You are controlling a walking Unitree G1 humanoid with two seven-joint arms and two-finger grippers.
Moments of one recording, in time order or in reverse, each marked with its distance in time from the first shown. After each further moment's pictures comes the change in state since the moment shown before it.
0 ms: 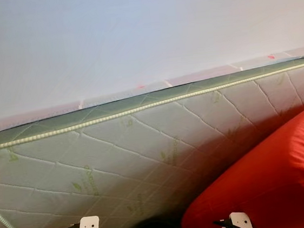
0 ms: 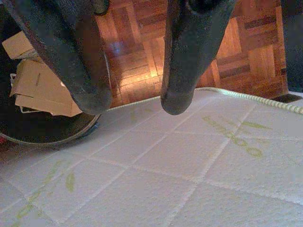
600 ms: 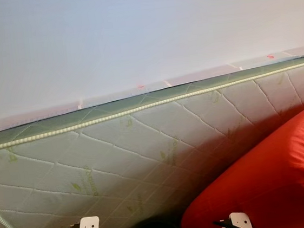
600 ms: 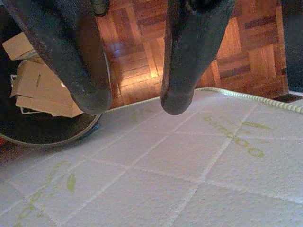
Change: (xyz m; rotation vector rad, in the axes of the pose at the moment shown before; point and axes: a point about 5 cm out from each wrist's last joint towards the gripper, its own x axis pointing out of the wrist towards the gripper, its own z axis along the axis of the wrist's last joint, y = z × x) left arm 0.000 0.000 0.000 0.000 0.001 -0.001; right arm 0.000 0.000 0.000 -0.006 0.002 0.001
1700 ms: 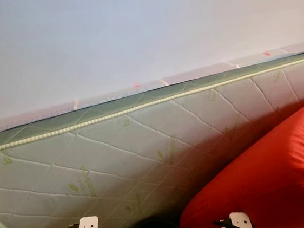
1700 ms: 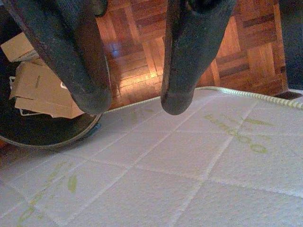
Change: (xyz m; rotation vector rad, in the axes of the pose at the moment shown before) left arm 0.000 0.002 0.000 -0.001 0.000 0.006; right arm 0.000 0.000 0.000 0.000 -0.004 -0.007
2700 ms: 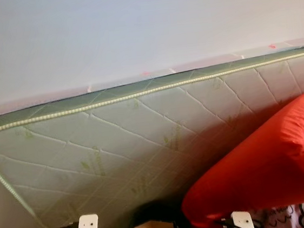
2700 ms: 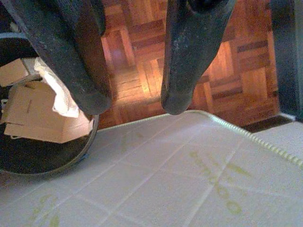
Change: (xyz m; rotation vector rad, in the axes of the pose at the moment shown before) left arm 0.002 0.001 0.007 0.002 -0.017 0.003; right arm 0.001 -0.002 0.005 0.009 -0.017 -0.013
